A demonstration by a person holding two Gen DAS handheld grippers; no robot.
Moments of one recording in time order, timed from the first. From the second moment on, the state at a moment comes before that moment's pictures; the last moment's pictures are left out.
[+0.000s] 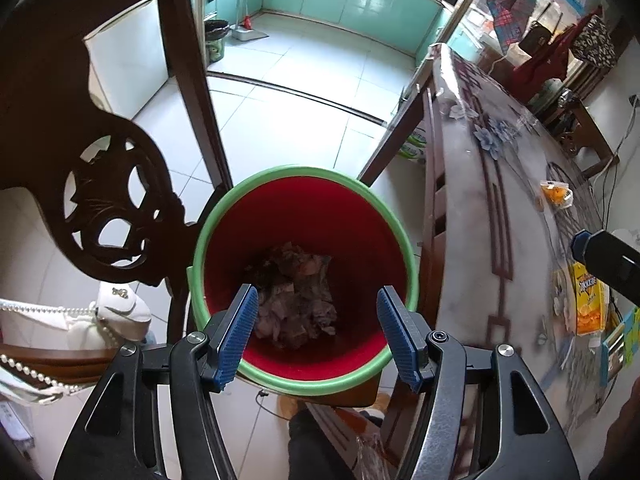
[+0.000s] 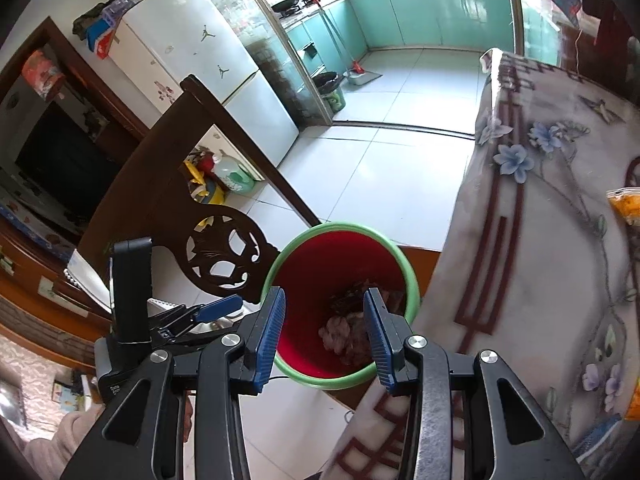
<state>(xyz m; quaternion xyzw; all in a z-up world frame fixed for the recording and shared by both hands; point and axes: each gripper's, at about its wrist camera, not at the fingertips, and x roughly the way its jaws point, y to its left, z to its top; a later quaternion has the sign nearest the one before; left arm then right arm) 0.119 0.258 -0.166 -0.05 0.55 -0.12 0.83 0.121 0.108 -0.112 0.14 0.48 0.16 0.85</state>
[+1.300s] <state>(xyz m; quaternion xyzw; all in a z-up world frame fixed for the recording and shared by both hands) 0.014 -0.073 -0.108 0.03 0.51 -0.28 0.81 -0.027 -0.317 -0.208 0.20 0.53 -0.15 0.81</state>
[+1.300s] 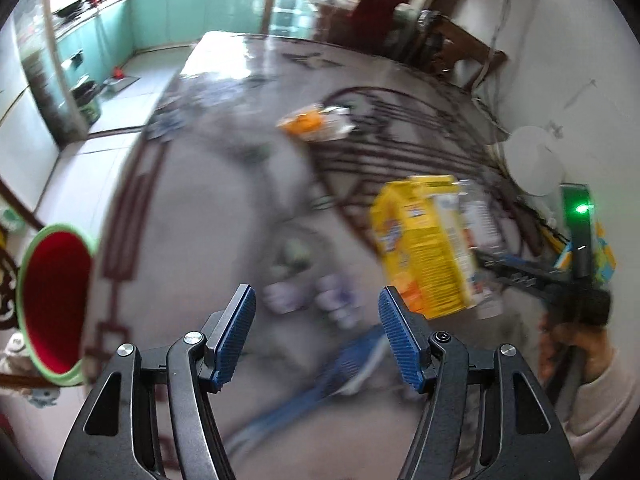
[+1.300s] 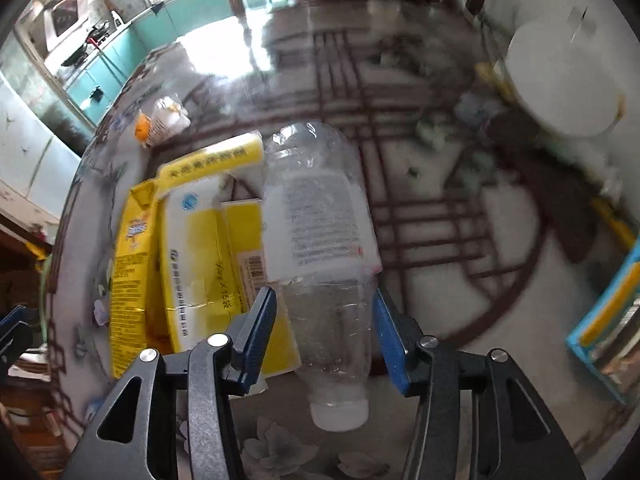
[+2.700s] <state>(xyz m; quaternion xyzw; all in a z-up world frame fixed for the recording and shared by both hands) 0.019 -0.095 -0.152 0.06 0.56 -0.23 0.80 -0.025 -0.324 -0.182 0.25 0.49 -0.08 0.83</state>
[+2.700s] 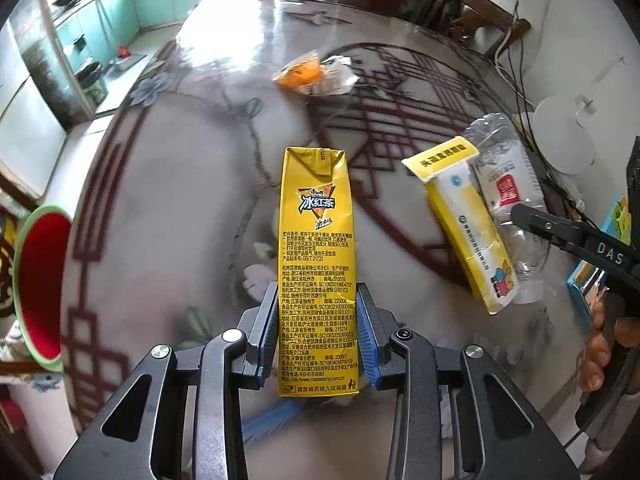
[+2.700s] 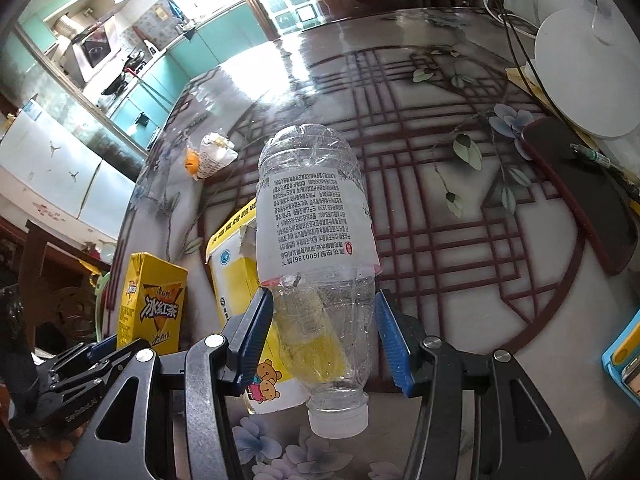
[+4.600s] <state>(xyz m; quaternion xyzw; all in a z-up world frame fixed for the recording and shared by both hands) 0.054 0.079 -0.139 -0.02 0.54 -0.18 0.82 0.032 -0.110 -0.093 0.10 0.44 -0.01 0.89</state>
